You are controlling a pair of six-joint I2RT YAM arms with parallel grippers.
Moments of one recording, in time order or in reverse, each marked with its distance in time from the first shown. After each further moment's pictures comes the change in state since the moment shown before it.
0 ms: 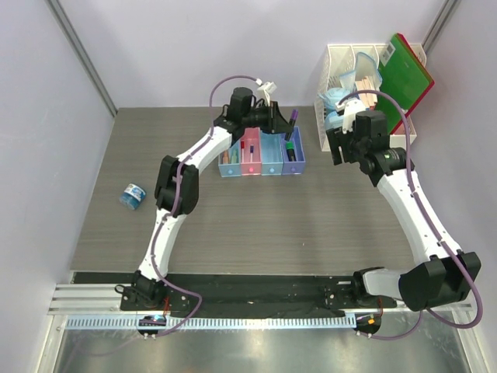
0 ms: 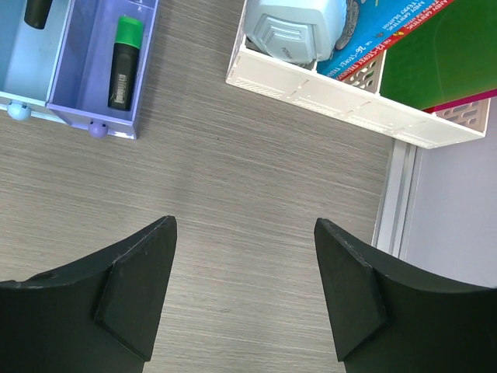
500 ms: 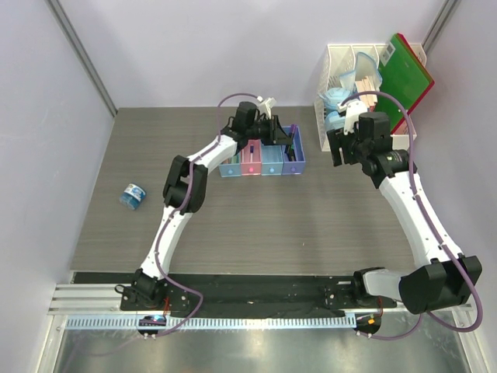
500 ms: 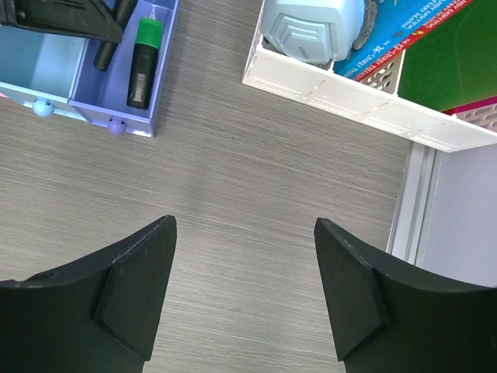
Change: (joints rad) left arm -0.004 0.136 0.007 0.043 -0.023 -0.109; right arm -0.021 -0.019 -0.016 0.000 -0.062 0.013
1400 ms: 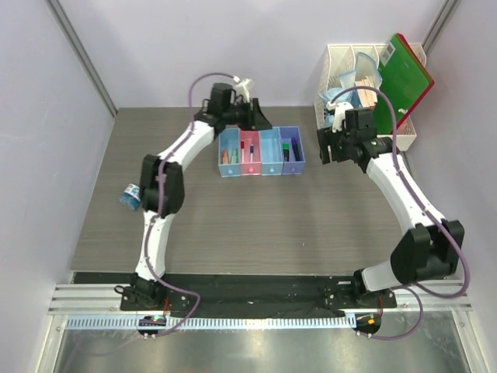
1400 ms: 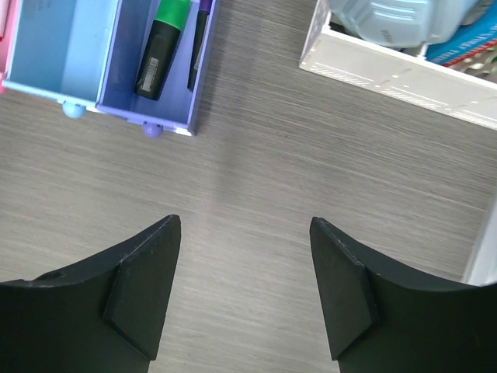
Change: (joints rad) left arm 0.095 -0.212 -0.088 -0.183 -0.022 0.139; right arm -0.001 0.169 0.037 0.009 -0.102 0.088
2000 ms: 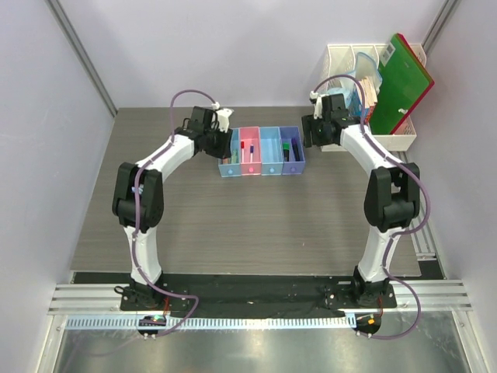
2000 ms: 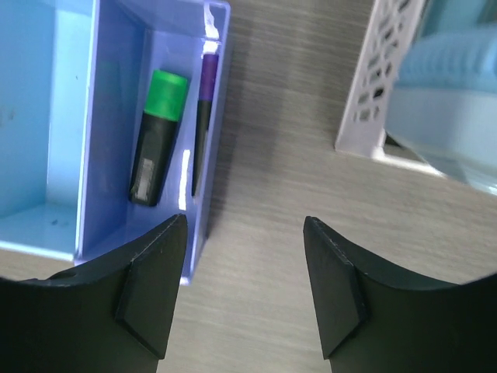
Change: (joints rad) left arm 0.084 -0.343 -0.497 -0.220 -0.414 0.494; right arm 0.020 0.496 0.307 0.085 -0.023 0.117
